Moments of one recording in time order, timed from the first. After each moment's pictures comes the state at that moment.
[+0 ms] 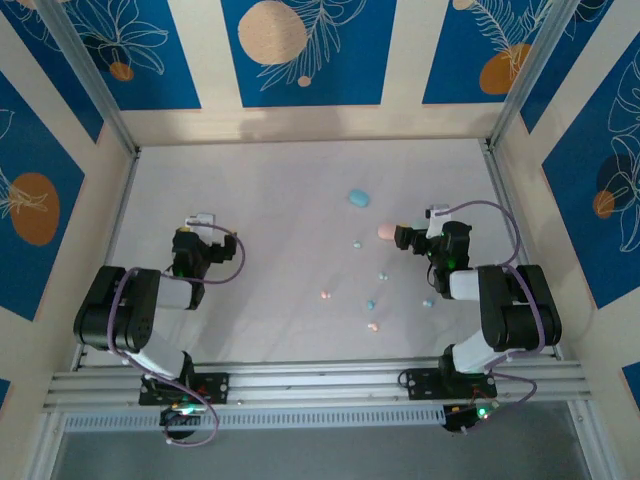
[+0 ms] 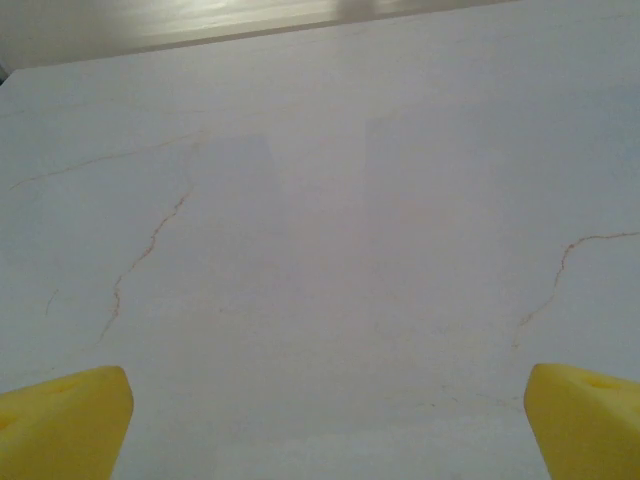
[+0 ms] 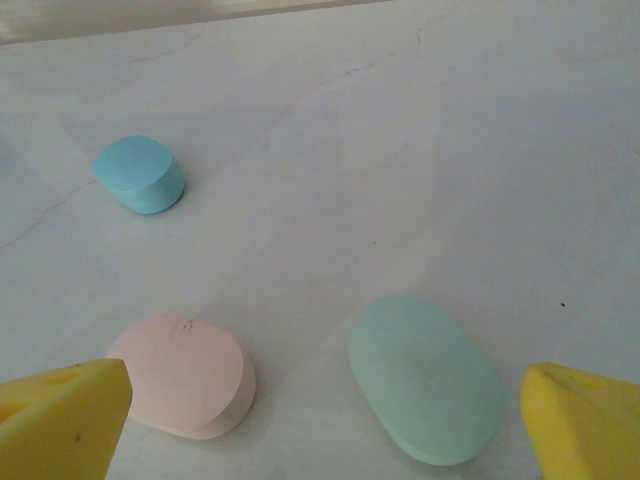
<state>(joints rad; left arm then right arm) -0.09 1.57 0.36 0.83 -0.09 0.06 0.00 1.52 0.40 0.69 -0.17 0.08</state>
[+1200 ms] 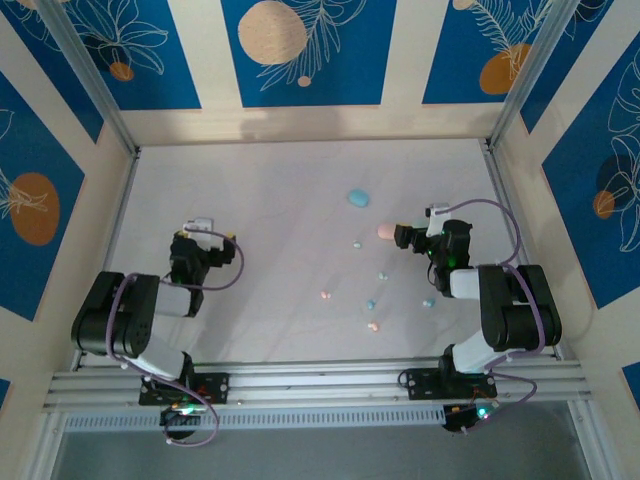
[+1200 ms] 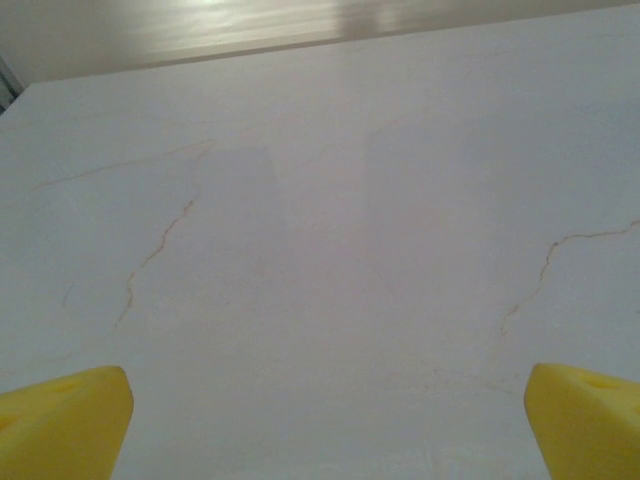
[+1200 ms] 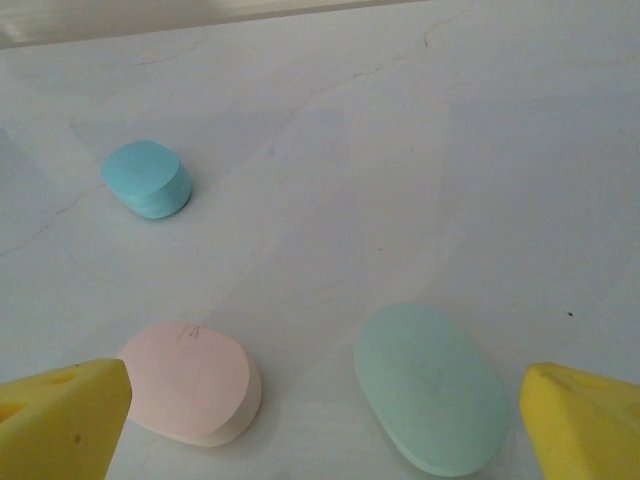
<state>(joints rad) -0.09 1.52 0.29 0.90 -0.09 0.06 0.00 1.52 0.42 0.67 -0.19 0.08</state>
